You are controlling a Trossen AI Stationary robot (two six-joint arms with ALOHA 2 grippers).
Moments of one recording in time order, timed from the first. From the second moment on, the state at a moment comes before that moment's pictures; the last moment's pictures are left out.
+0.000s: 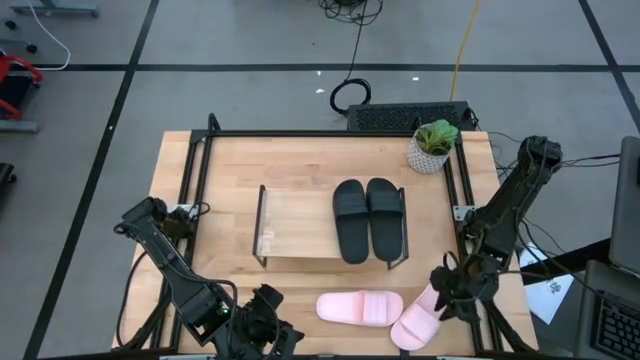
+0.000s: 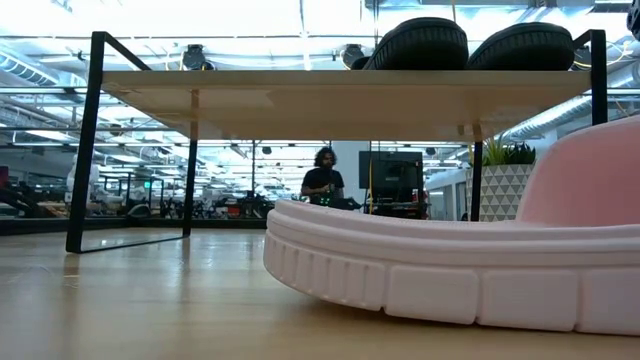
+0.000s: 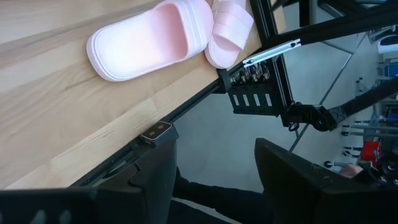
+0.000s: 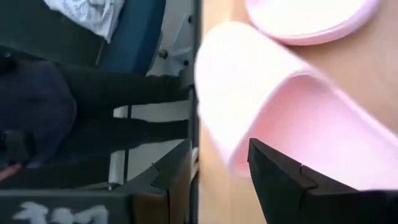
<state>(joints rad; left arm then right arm) -0.81 1.87 1.87 -0.87 -0.46 -1.80 1.06 0.98 0.43 -0.15 0.03 1.20</state>
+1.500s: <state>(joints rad) -0.81 1.87 1.87 -0.93 -0.45 -1.81 1.02 1.26 0.39 0.13 0.02 1.26</state>
